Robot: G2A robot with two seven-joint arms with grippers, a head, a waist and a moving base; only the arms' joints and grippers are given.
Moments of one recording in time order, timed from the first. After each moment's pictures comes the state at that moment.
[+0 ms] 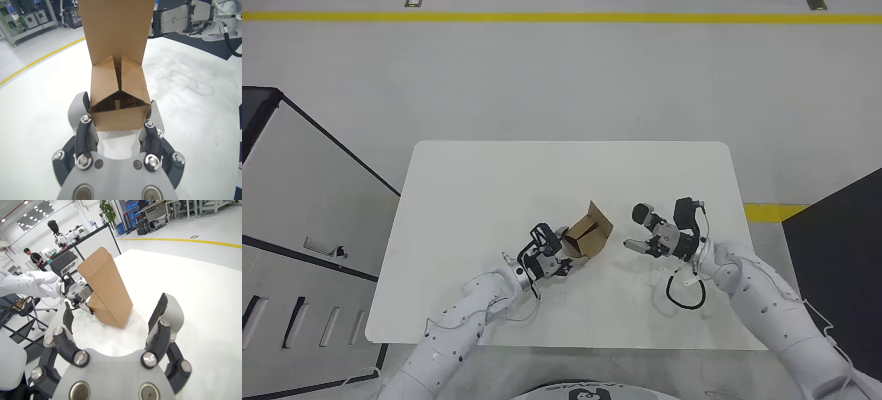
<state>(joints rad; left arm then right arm) 1.43 -1.25 -1.01 -1.36 1.53 -0.48 0.24 -1.26 -0.98 1.02 -1.15 -0.87 -1.01 -0.24</state>
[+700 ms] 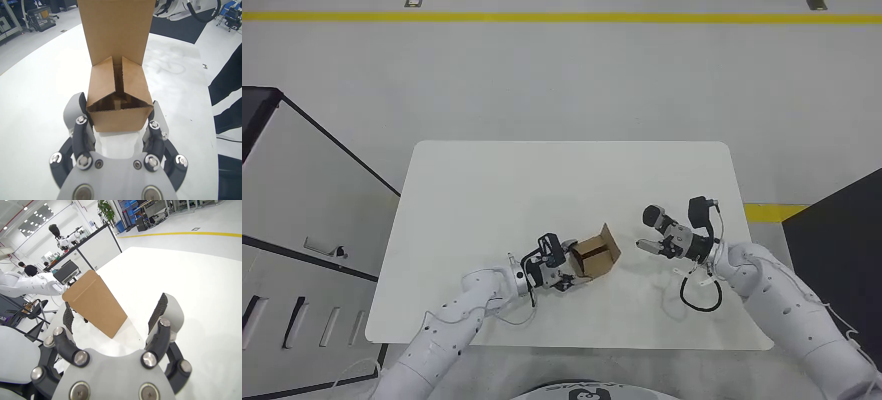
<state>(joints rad) 1.38 -1.23 -0.98 -1.30 1.58 -0.66 0.30 -1.26 -0.89 0.98 -1.20 -0.67 -1.01 -0.15</state>
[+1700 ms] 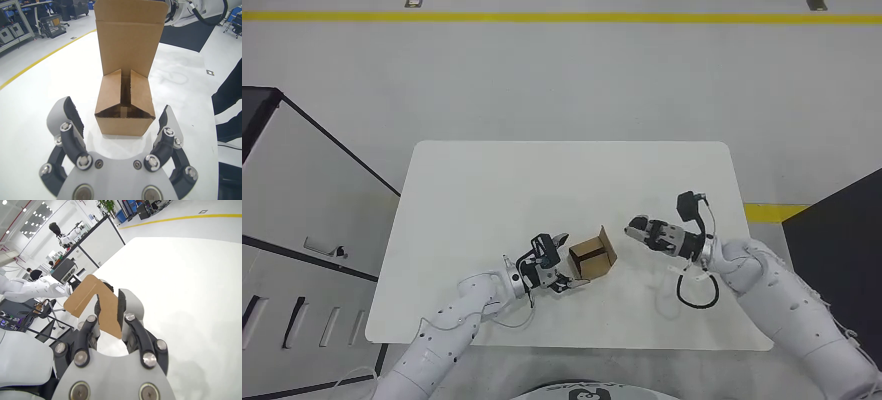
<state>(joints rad) 1.43 -1.21 -1.00 -1.36 1.58 -0.61 0.34 -1.26 -0.89 0.98 -1.29 -0.36 -0.92 0.23</state>
